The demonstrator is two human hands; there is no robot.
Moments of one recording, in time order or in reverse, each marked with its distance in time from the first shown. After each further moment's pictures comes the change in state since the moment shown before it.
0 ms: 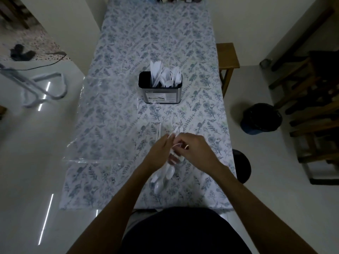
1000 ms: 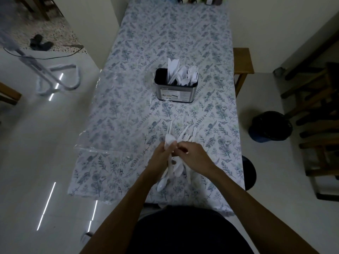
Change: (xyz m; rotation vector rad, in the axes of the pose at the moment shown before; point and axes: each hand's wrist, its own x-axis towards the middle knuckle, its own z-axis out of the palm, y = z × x) left_hand -0.026 -0.045 -0.002 -0.504 0.159 -0.091; right_hand 0.003 0.002 0.052 0.101 -0.123 0.227
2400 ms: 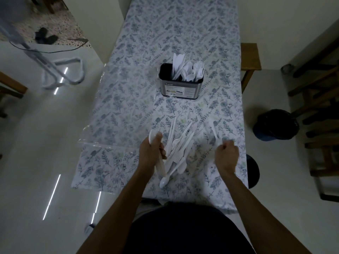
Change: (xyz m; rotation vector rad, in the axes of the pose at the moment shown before) left_hand -0.004 0.009 -0.029 0.032 0.369 0.100; right_hand -0.005 0.092 -0.011 -0.087 0.692 0.545
